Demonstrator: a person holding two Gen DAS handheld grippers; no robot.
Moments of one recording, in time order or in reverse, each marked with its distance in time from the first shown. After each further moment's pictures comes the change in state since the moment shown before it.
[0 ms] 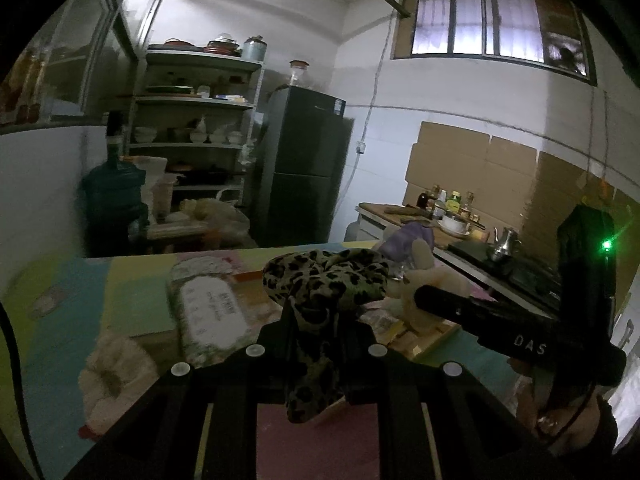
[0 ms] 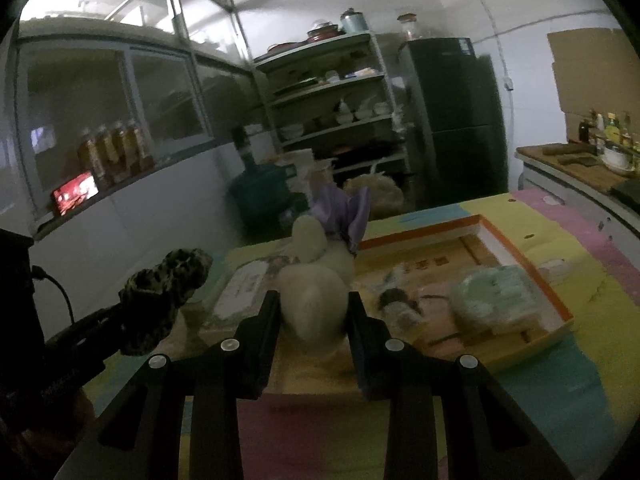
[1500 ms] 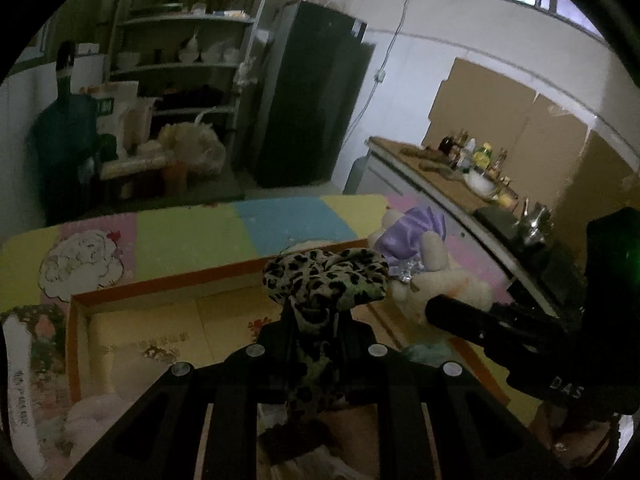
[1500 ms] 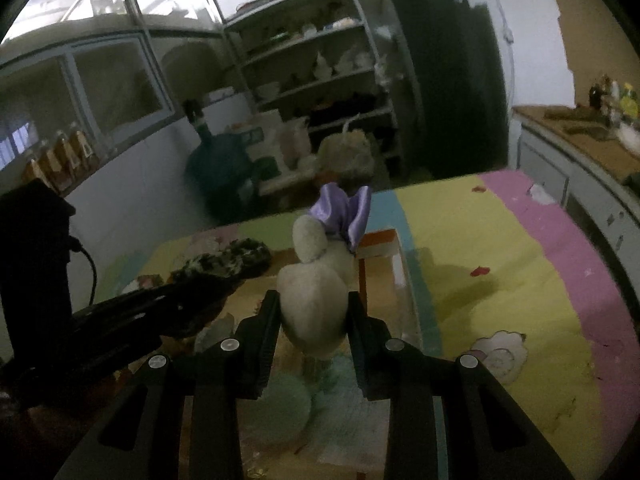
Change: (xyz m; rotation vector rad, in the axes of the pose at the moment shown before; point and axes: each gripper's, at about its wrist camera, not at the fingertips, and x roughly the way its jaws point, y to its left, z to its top) left arm 0.246 -0.061 0.039 -0.096 0.305 0.040; right arm 0.110 -0.186 0.070 0.037 0.224 0.045
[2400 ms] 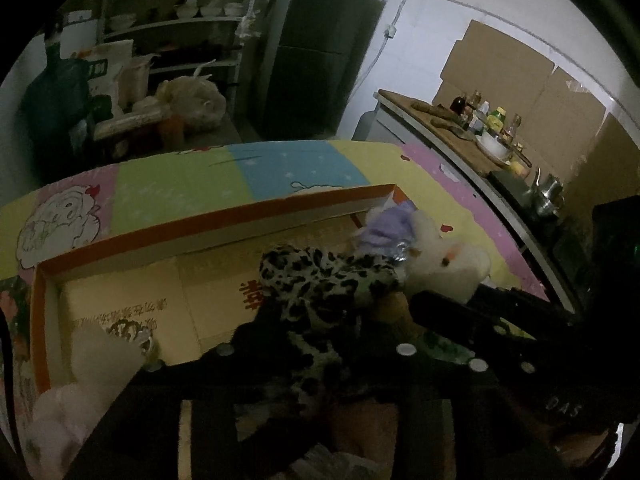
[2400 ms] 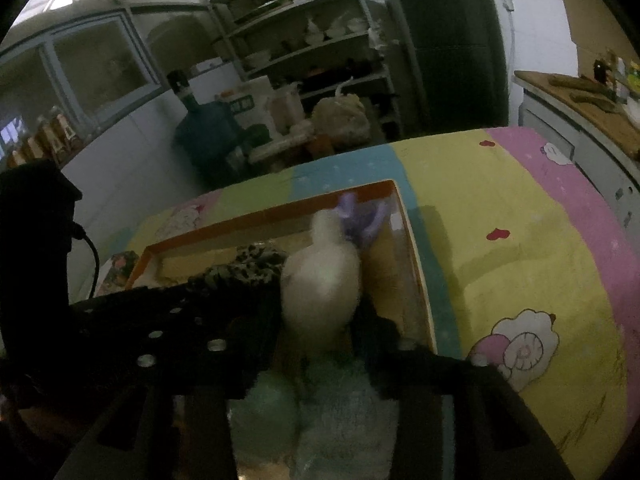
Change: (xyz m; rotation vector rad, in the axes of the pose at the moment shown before) left arm 0.032 0.007 -0.009 -0.024 0.167 0.002; right arm 0.033 -0.008 -0.011 0.025 0.099 -0.023
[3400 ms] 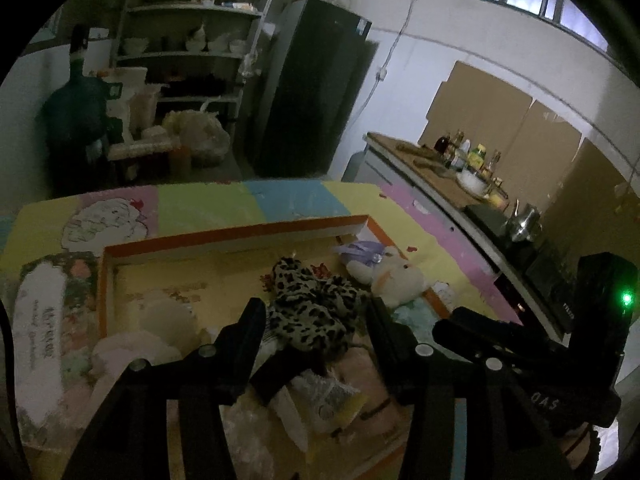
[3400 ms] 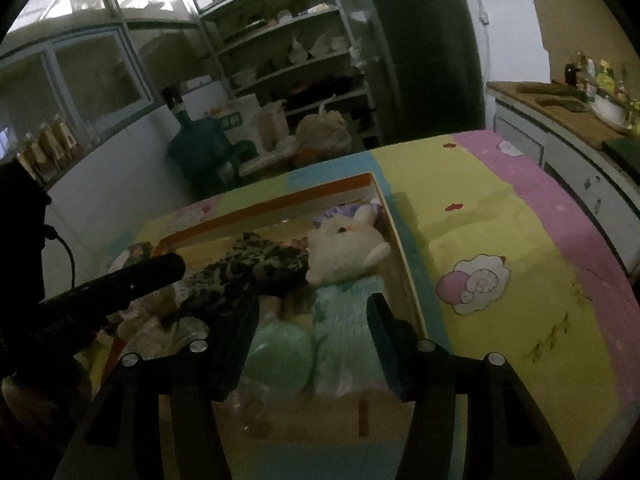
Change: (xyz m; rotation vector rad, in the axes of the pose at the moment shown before) left arm -0.083 0.005 -0.029 -0.019 -0.166 -0.041; right arm -0.066 0.022 -0.039 0.021 -0.082 -0.064
